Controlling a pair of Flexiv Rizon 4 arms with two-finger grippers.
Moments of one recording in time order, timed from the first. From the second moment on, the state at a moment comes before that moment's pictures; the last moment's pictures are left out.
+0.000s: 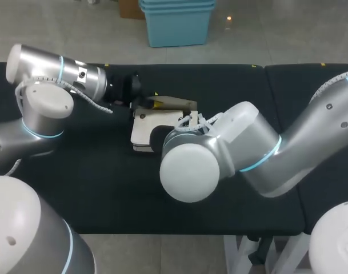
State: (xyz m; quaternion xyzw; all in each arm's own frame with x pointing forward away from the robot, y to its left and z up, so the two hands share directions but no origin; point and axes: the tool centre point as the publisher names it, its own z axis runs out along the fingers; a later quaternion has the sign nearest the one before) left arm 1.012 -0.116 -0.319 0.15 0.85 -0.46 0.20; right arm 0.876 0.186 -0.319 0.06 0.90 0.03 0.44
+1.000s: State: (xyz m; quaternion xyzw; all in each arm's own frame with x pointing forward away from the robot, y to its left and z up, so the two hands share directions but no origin) left arm 1.025 -0.120 -0.337 0.16 0.86 -0.46 0.17; right arm 0.885 0.188 -0.365 0.05 0.89 0.03 0.45
